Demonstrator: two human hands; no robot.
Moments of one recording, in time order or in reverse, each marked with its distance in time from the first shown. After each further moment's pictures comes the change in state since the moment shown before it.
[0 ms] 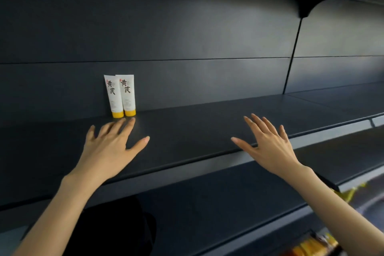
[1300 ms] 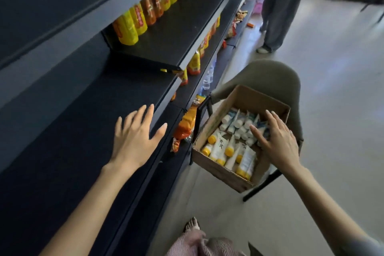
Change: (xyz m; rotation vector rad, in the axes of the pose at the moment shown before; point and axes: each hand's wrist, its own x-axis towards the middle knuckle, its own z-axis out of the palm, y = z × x) left_hand -0.053 0.438 0.198 -0.243 -0.390 0.861; right_hand -0.322 0.314 0.074 0.047 -0.017 1.146
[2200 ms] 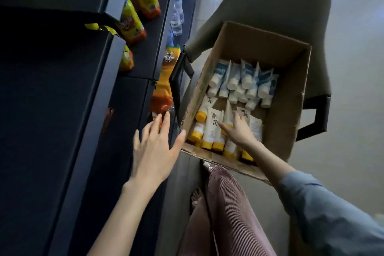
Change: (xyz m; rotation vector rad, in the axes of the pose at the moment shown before) left_hand 0.119 0.051 0.200 -0.084 -0.395 0.098; right_hand 0.105 0.073 0.259 0.226 -0.501 0.453
